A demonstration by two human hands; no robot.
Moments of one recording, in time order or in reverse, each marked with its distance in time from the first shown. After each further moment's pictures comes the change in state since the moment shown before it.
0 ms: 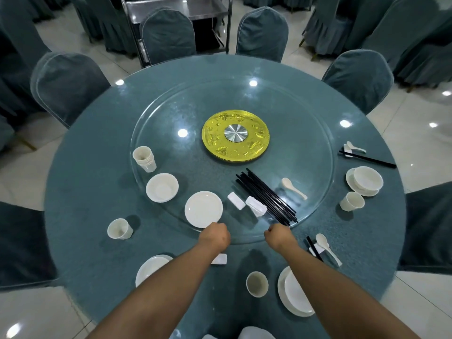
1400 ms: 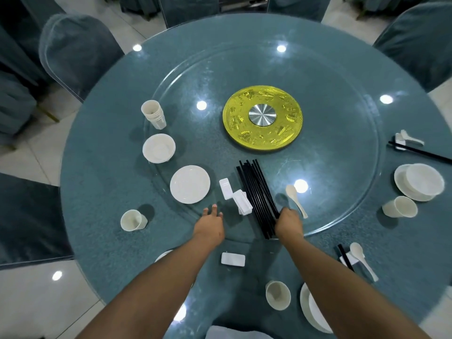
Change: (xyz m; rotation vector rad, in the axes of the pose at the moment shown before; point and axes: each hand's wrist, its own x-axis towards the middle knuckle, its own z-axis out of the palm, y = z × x) left_hand 0.058 -0.074 0.007 0.242 -0.120 -0.004; right_hand 0.081 -0.041 0.037 -0.016 0.184 -0.021
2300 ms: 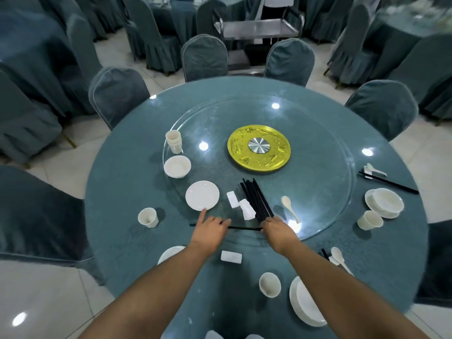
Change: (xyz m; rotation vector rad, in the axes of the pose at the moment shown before) left_hand -0.104 -0.004 -0.010 0.101 0.494 0.190; right_hand -0.089 0.003 -0.049 -0.466 0.066 -0.755
